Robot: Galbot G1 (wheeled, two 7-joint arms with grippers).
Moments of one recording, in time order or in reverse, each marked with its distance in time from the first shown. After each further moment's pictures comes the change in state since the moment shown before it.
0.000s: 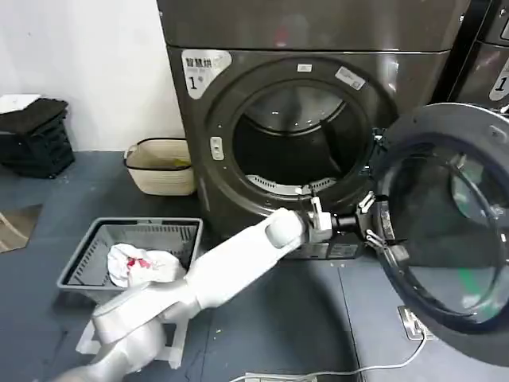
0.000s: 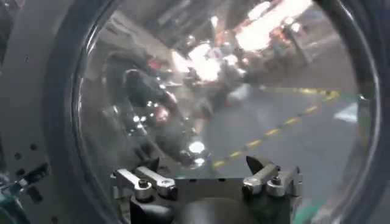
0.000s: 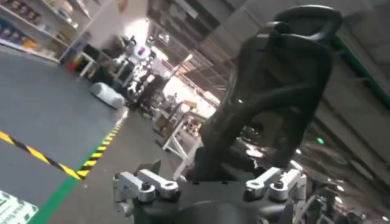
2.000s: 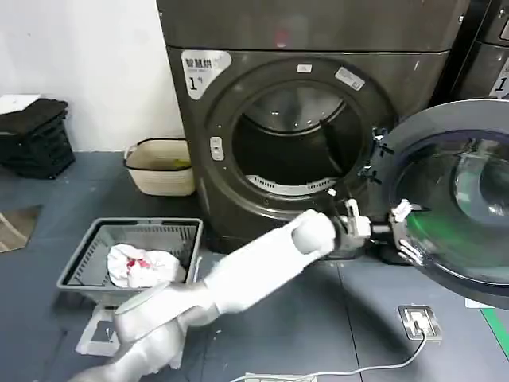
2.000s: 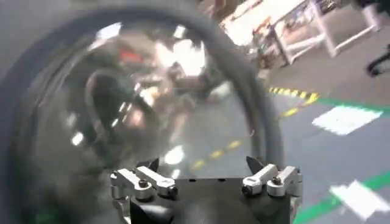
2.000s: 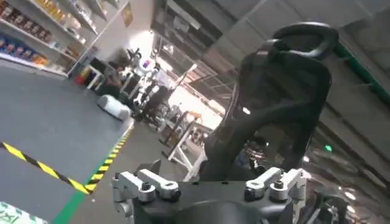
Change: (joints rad) left arm 0.020 -0.021 0.012 -0.192 -0.008 0.221 0.041; right arm 0.009 0.033 -0.007 0.093 0.003 -0.014 -0.038
